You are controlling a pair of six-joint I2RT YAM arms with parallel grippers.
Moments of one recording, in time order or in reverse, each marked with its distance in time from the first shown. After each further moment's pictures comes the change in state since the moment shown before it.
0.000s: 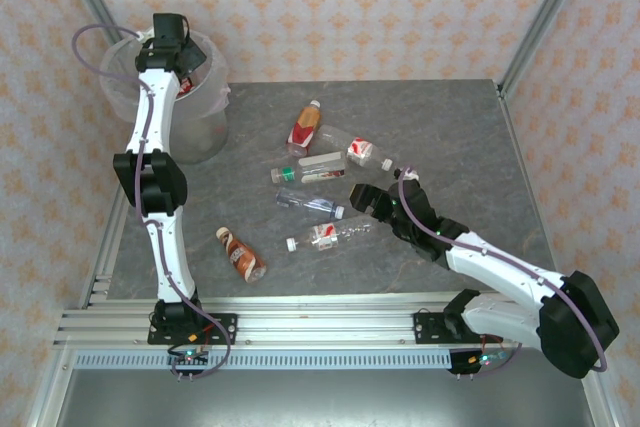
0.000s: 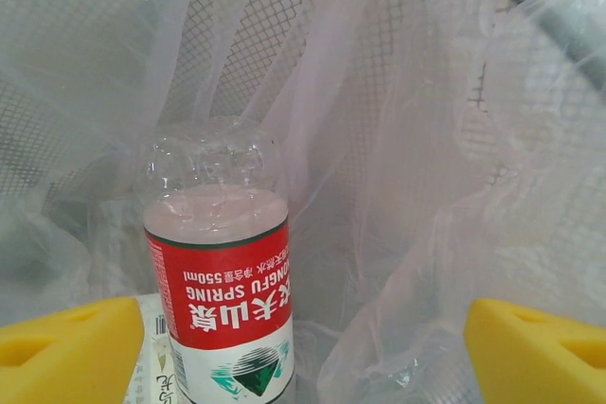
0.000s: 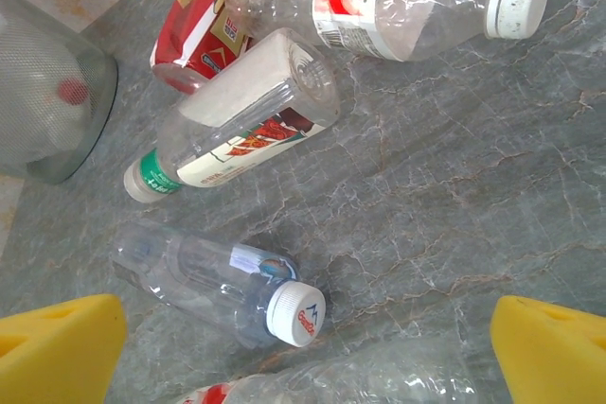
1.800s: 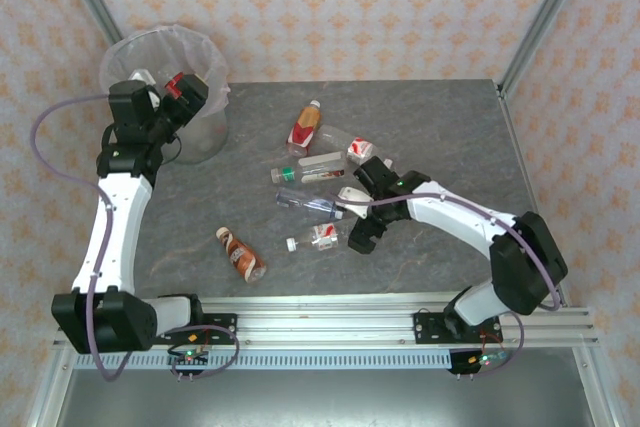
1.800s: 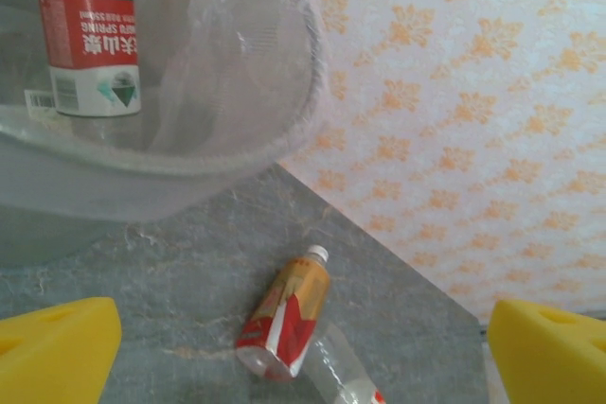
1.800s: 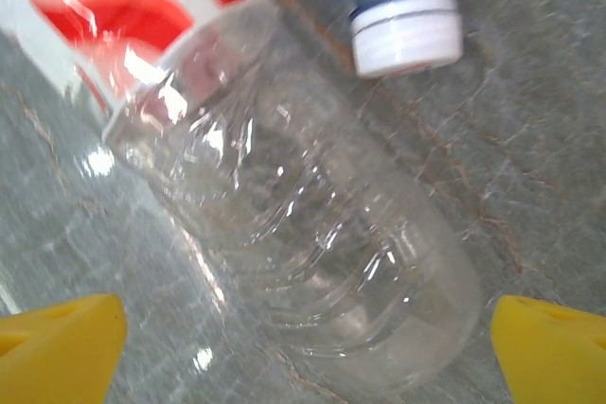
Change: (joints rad) left arm 0.000 -1.070 -1.178 0.458 0.463 -0.135; right arm 0.000 0.419 0.449 -0.736 -0.288 -1.318
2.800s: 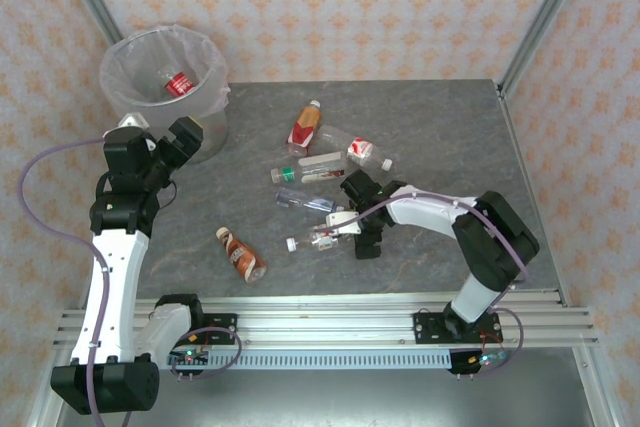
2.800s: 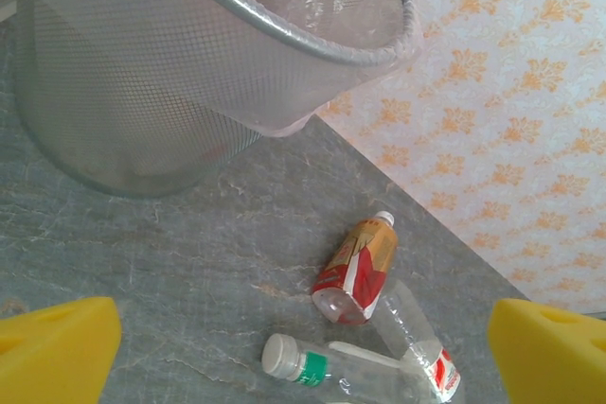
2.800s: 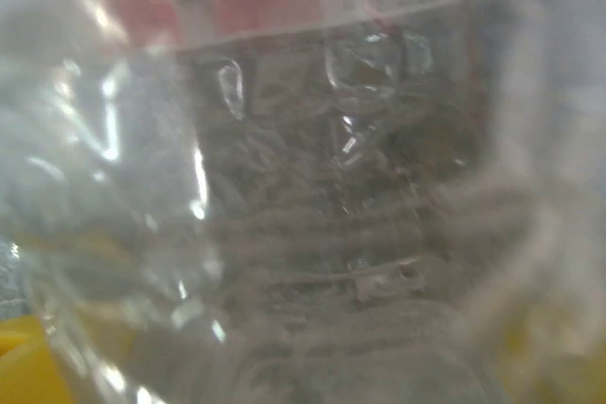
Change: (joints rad) left arm 0.000 -0.288 -0.219 -0.133 -0.113 0.050; right arm 0.050 0.174 -0.060 0.195 0.090 -0.499
